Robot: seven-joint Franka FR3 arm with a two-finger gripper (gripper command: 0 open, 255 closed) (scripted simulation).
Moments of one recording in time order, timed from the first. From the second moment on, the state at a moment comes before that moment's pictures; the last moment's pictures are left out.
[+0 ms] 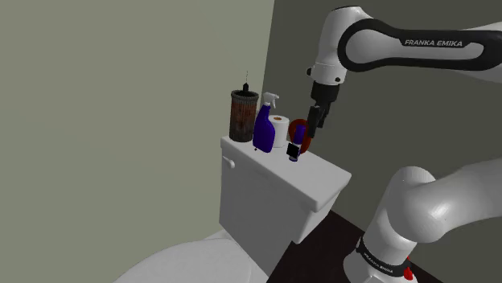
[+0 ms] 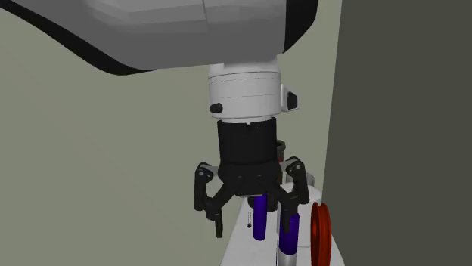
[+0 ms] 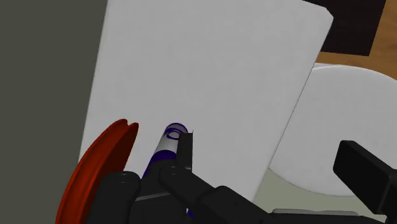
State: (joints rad) arm -0.02 -0.80 -0.05 -2.43 -0.10 1.62 -0.09
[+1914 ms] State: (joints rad) arm 0.05 0.29 -0.41 -1.12 0.26 1.45 -1.24
